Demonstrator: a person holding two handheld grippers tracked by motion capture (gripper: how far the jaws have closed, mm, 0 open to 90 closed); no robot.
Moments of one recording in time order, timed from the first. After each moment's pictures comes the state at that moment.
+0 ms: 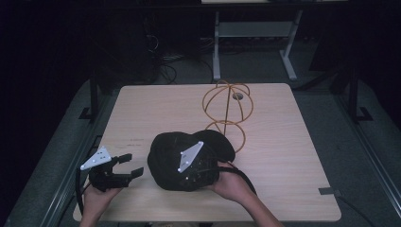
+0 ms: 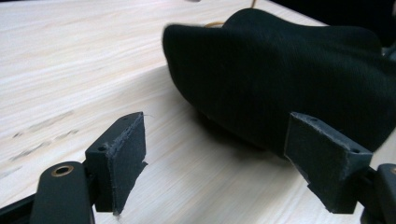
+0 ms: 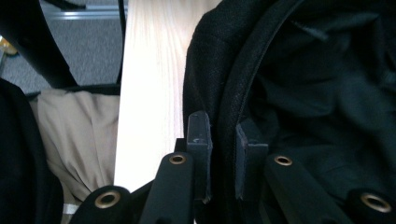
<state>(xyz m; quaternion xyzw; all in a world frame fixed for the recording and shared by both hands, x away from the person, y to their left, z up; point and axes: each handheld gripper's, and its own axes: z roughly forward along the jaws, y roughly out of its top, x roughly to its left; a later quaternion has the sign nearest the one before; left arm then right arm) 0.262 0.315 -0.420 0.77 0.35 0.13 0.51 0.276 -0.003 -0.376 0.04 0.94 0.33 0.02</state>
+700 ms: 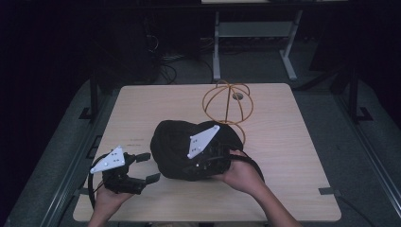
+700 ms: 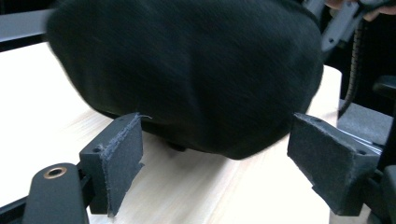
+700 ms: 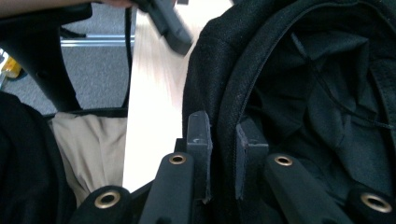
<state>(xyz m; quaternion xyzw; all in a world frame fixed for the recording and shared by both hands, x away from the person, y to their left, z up) 0.250 0.263 -0.391 0.79 0.24 0.10 0.55 0.279 -0.028 -0.321 0.04 0.92 0.38 0.04</state>
